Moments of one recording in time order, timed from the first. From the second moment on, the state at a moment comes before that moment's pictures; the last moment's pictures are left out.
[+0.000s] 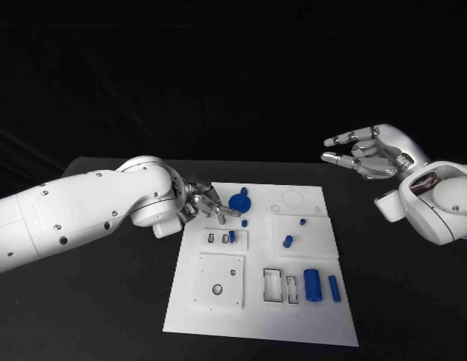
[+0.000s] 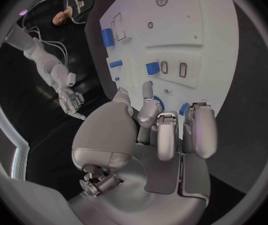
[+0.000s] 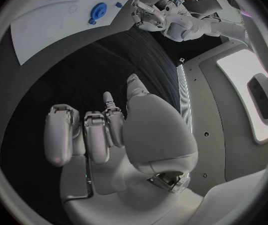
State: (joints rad) left arm 1.34 -0.73 -0.02 1.52 -0.91 0.10 -0.58; left_hand 1.13 0.01 -0.14 0.29 0.06 1.01 0.04 0.57 0.44 1.34 -0.03 1.22 1.13 1.47 -0.09 1.57 1.31 0.06 1.47 0.02 1.42 1.28; right arm 1.25 -1.06 0.05 1.64 -0.81 -0.48 0.15; right_hand 1.38 -0.05 -0.03 0.24 0.17 0.96 0.15 0.07 0.07 1.45 0.07 1.38 1.31 1.47 -0.01 1.55 1.31 0.06 1.45 0.09 1.39 1.20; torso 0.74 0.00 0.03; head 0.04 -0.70
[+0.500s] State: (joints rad) left arm 1.37 -0.61 -0.04 1.43 -1.10 0.23 -0.65; left_hand 1.08 0.00 -0.20 0.29 0.05 0.96 0.03 0.65 0.54 1.35 -0.04 1.24 1.16 1.47 -0.10 1.57 1.31 0.06 1.46 0.01 1.44 1.31; right arm 1.25 -1.06 0.05 1.61 -0.81 -0.46 0.14; right_hand 1.38 -0.05 -0.04 0.24 0.18 0.96 0.15 0.07 0.07 1.45 0.07 1.38 1.31 1.47 -0.01 1.55 1.31 0.06 1.45 0.09 1.39 1.20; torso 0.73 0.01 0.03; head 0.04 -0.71
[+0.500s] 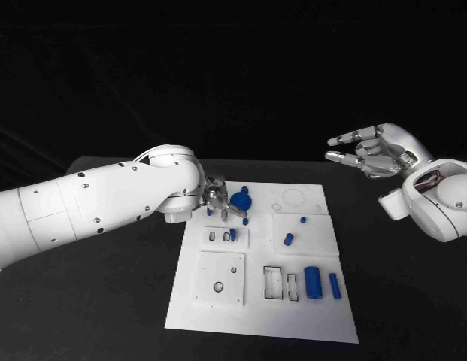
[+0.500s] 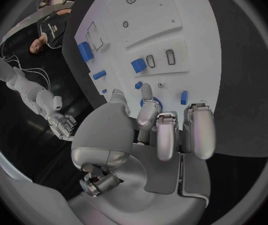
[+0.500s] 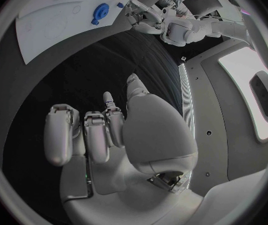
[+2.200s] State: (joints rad) left arm 1.36 -0.53 -0.08 1.36 -1.10 0.35 -0.68; left_hand 1.14 0.05 -0.14 0.29 0.05 0.92 0.03 0.68 0.61 1.35 -0.04 1.24 1.17 1.47 -0.10 1.57 1.31 0.06 1.46 0.01 1.44 1.31; right arm 1.25 -1.03 0.05 1.59 -0.82 -0.44 0.13; right_hand 1.38 -0.05 -0.05 0.22 0.22 0.96 0.15 0.07 0.07 1.45 0.07 1.38 1.31 1.47 -0.01 1.55 1.31 0.06 1.45 0.08 1.39 1.19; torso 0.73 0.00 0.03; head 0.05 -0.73
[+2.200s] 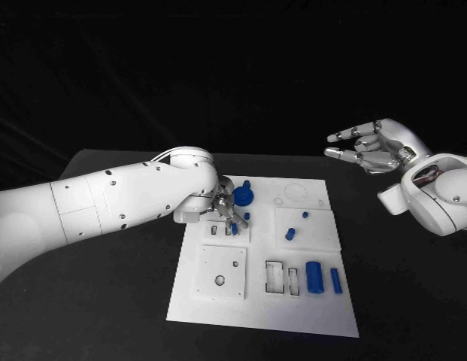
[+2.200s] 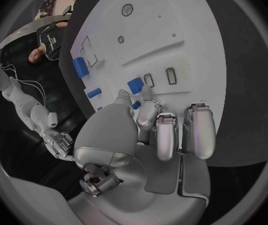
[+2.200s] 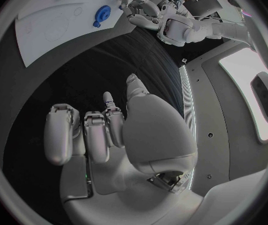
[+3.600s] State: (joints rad) left arm 1.35 -0.54 -0.08 1.39 -1.03 0.33 -0.68; left_hand 1.30 -0.14 0.48 0.28 0.18 0.88 0.04 0.63 0.68 1.35 -0.04 1.22 1.15 1.47 -0.10 1.57 1.31 0.06 1.46 0.01 1.44 1.31; right arm 1.25 -1.02 0.05 1.57 -0.84 -0.43 0.12; right_hand 1.38 -0.05 -0.05 0.22 0.22 0.96 0.15 0.07 0.07 1.45 0.07 1.38 1.31 1.47 -0.01 1.55 1.31 0.06 1.45 0.08 1.39 1.19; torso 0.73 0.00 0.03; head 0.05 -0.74
